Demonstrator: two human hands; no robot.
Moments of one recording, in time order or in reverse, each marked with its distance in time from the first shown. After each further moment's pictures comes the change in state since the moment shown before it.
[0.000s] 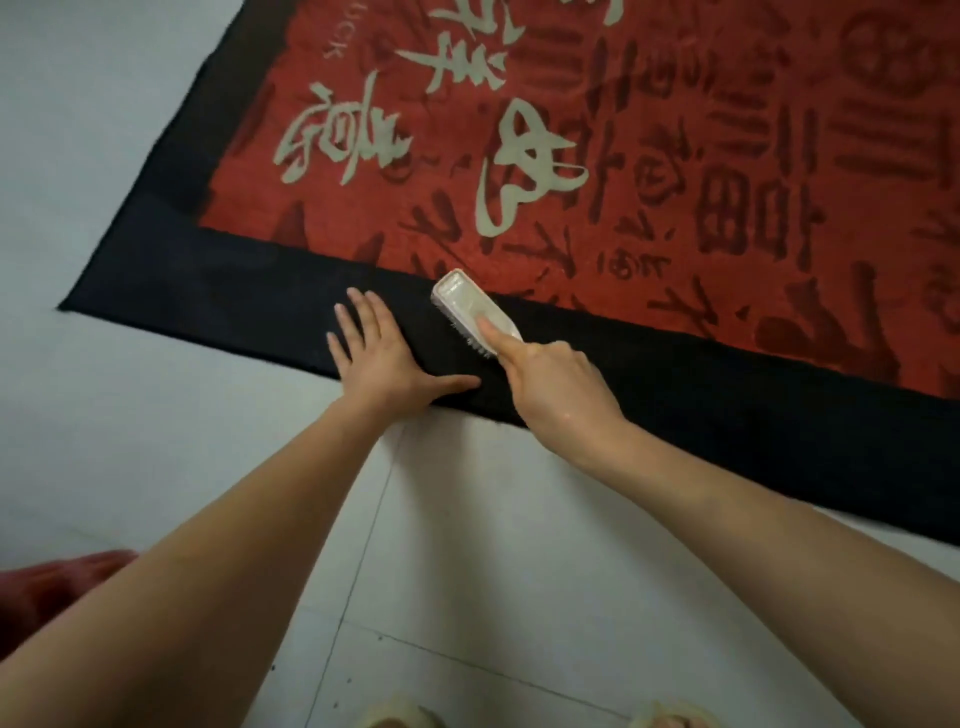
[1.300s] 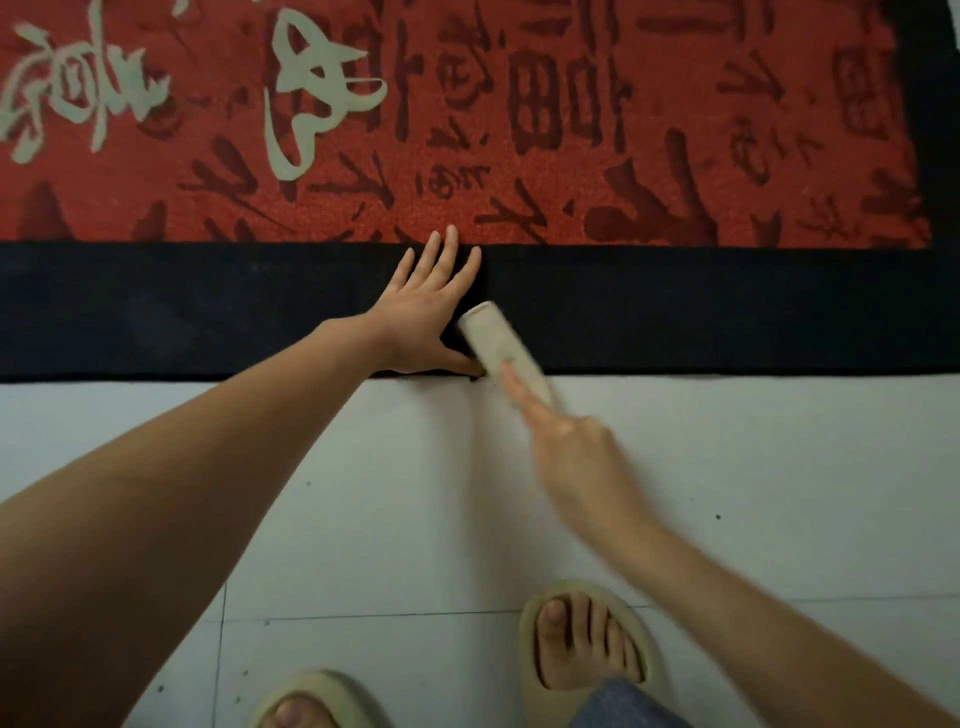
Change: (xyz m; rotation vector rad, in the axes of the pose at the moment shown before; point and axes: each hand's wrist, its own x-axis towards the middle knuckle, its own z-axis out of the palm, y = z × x) left_hand -0.011 0.138 0.054 0.396 -0.306 0.868; right_hand -0.157 0.103 0.031 0.123 0.052 0.348
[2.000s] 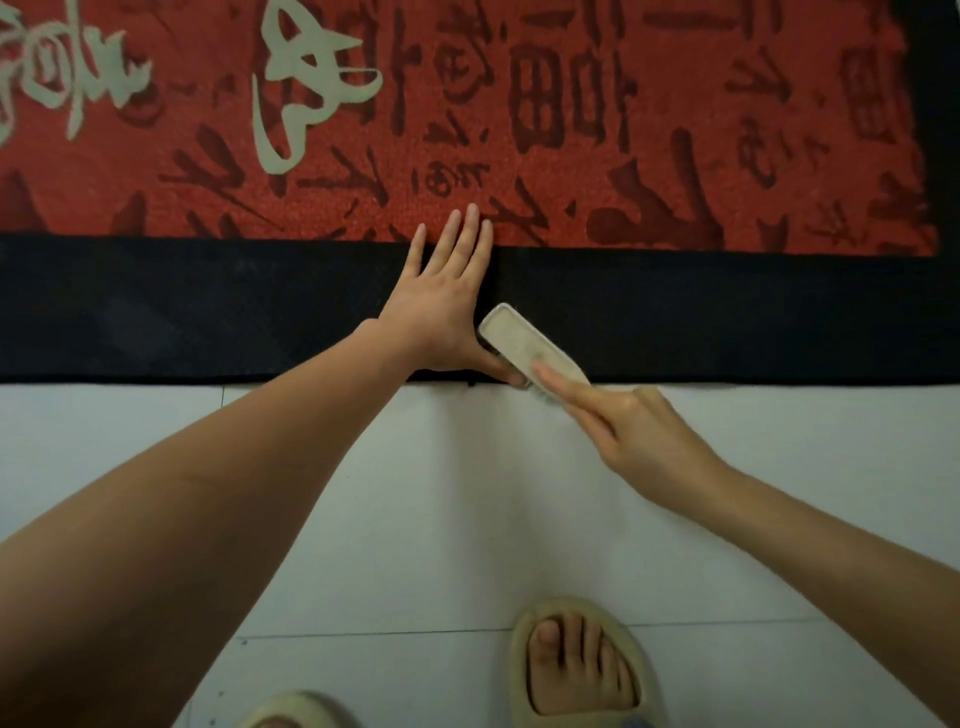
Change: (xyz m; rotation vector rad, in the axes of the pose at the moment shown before) left_hand 0.022 0.024 0.001 0.066 0.117 -0.048; right_hand 0.031 0.057 -0.042 0.196 -0.047 -0.275
